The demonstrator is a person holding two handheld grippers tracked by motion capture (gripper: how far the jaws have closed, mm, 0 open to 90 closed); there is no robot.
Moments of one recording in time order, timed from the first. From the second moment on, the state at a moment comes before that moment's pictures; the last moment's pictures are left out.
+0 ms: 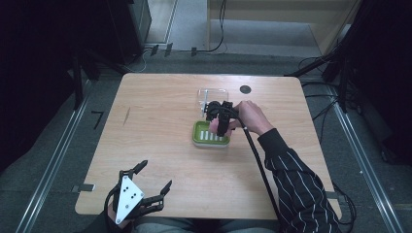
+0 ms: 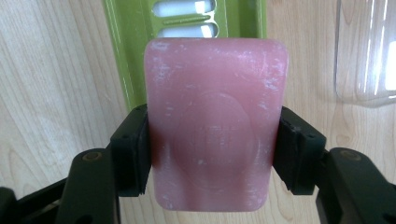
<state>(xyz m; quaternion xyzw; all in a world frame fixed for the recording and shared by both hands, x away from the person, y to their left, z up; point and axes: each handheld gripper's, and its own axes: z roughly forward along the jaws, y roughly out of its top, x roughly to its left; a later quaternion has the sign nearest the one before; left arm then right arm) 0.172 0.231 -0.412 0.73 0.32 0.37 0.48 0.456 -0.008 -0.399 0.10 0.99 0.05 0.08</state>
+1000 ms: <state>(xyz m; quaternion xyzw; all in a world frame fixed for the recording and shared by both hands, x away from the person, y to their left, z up) 0.171 0.232 -0.412 0.73 0.32 0.37 0.47 0.464 0.009 -0.421 0.07 0.99 0.06 0.07</state>
